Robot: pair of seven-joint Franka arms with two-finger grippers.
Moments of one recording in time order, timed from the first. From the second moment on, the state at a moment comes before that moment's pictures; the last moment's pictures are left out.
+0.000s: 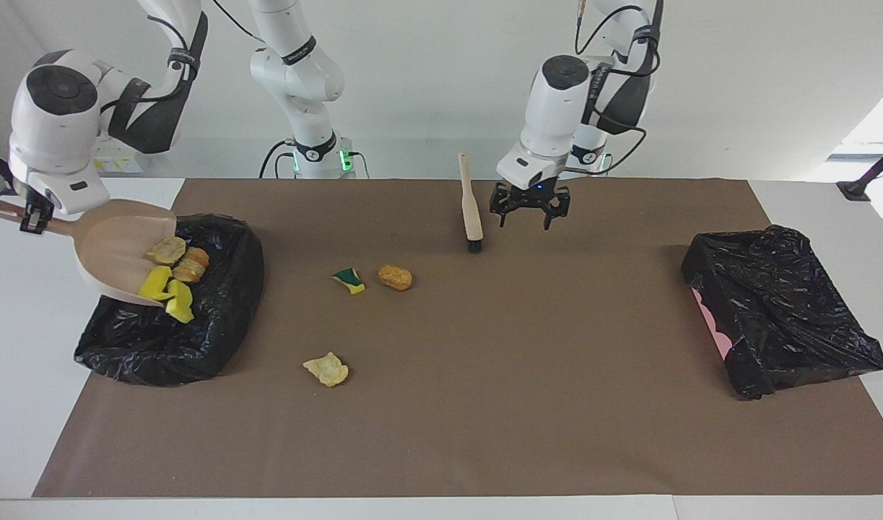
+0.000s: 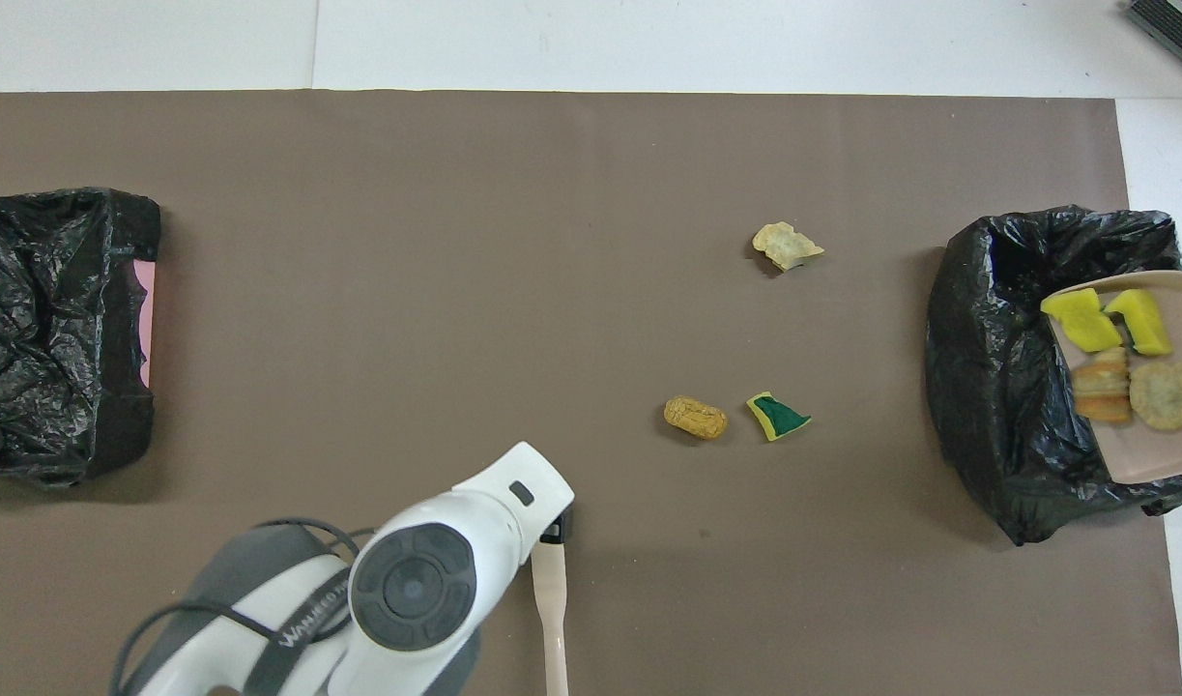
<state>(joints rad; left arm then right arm) -0.11 -0.05 -0.40 -1.99 -0.04 2.02 -0.34 -0.39 0.03 0.01 -1.83 -0.75 2.05 -1.80</state>
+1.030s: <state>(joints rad) -0.11 -0.03 -0.03 -1.51 -0.01 1.52 0.07 -0.37 -0.07 0.03 -1.83 -0.62 1.98 -1.85</state>
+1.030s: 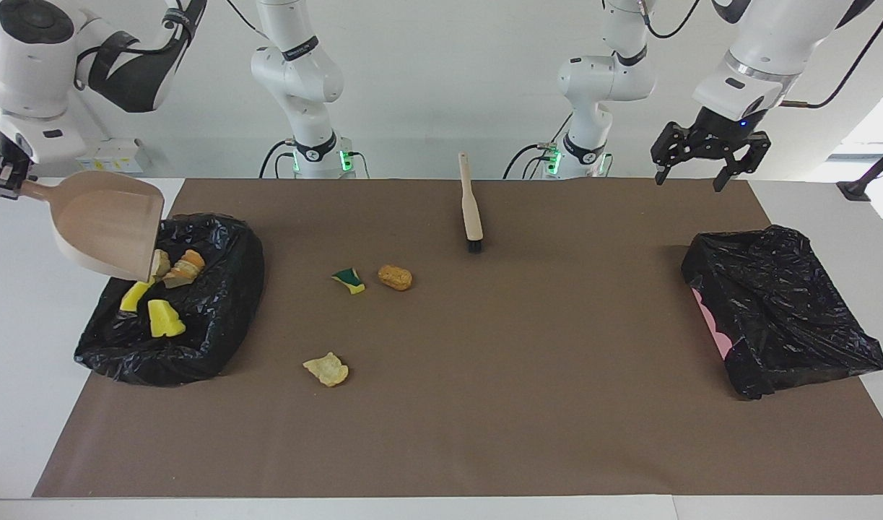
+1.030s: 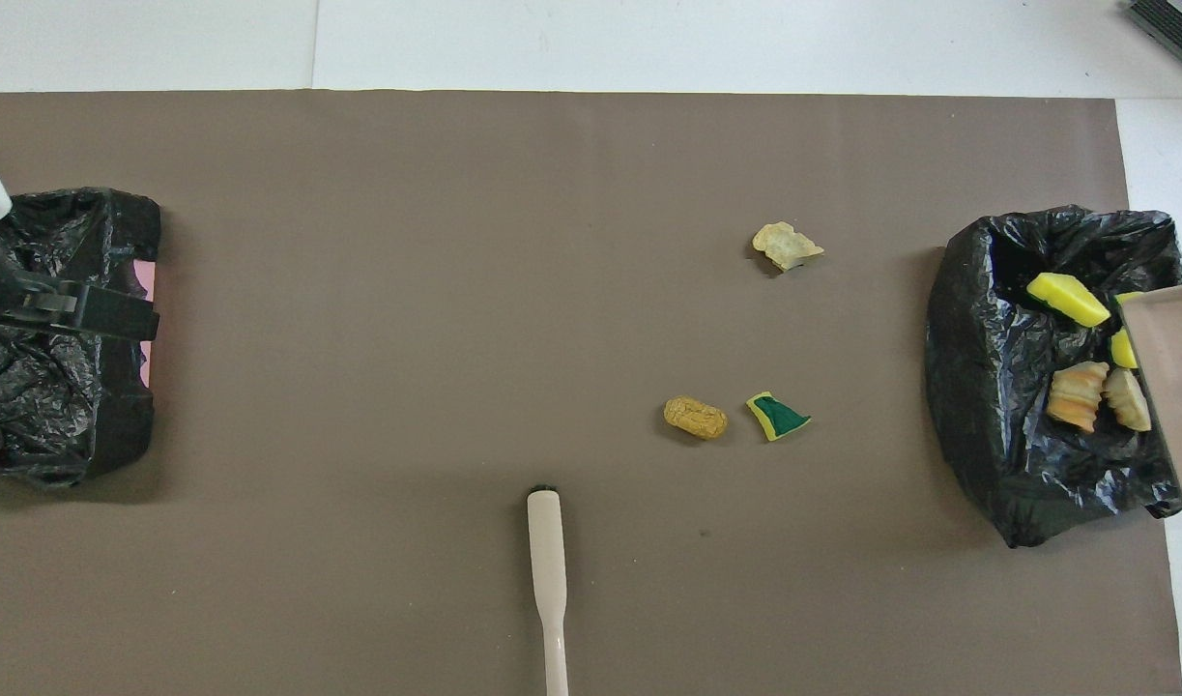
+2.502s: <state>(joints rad) -0.11 -0.04 0.02 -1.50 -0.01 1.49 0.07 0.23 0.10 0.04 -1.91 -0.08 1.93 -0.51</state>
